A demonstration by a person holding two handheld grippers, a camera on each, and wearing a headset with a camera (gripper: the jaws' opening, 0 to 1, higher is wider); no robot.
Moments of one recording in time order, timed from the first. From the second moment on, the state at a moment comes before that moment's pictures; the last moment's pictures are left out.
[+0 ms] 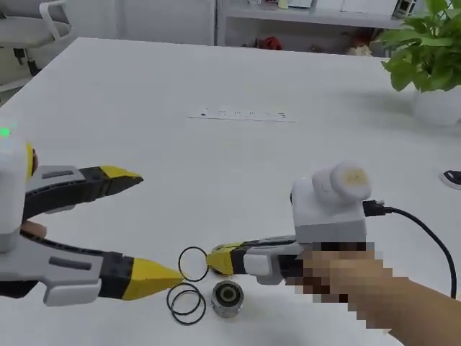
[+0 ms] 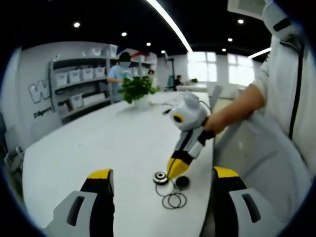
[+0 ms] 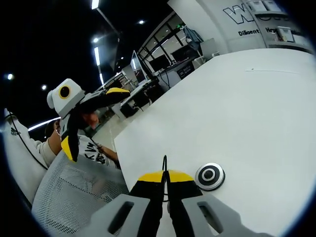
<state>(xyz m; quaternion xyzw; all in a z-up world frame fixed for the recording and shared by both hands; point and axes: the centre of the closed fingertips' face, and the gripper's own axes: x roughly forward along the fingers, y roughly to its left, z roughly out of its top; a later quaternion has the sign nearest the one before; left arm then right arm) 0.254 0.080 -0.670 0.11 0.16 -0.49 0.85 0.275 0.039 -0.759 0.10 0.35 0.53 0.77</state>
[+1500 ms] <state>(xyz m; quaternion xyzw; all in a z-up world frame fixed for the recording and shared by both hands) 0.233 0.116 -0.715 0.09 0.22 -0.44 0.87 0.277 0.025 -0.792 0.02 0.38 0.50 0.78</state>
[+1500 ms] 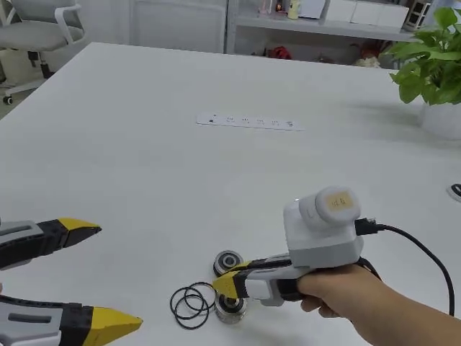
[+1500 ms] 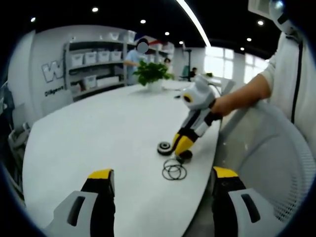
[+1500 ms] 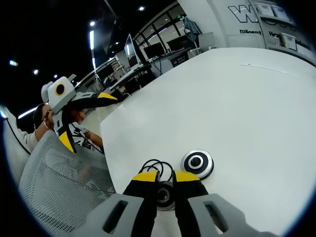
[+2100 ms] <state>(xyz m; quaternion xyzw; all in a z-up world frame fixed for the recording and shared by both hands) 0.233 0.116 -0.717 0.10 0.22 -0.44 0.86 0.267 0.019 -0.802 0.01 0.41 0.50 0.76</state>
